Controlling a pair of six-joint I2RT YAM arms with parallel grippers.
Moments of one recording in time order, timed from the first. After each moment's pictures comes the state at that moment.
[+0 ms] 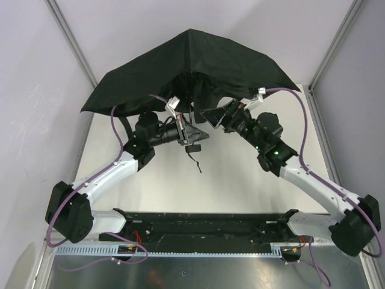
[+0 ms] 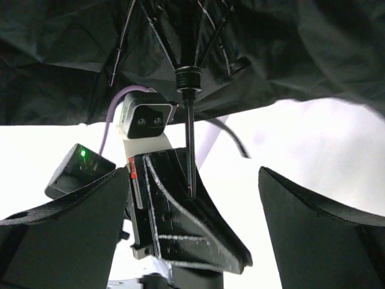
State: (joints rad) left arm -0.55 1.28 0.89 0.28 0.64 -0.90; right arm 0.67 1.12 0.99 0.21 -0.07 0.80
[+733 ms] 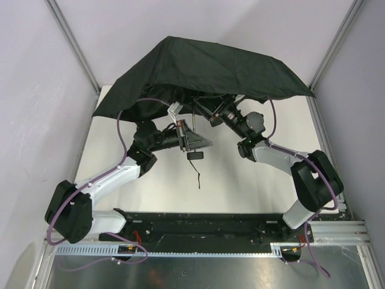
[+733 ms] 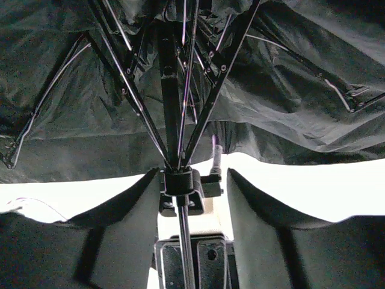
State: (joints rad) left arm -0.59 1.28 0.78 0.62 0.78 -1.08; right arm 0.58 1.61 0.96 1.13 -0.31 1.47
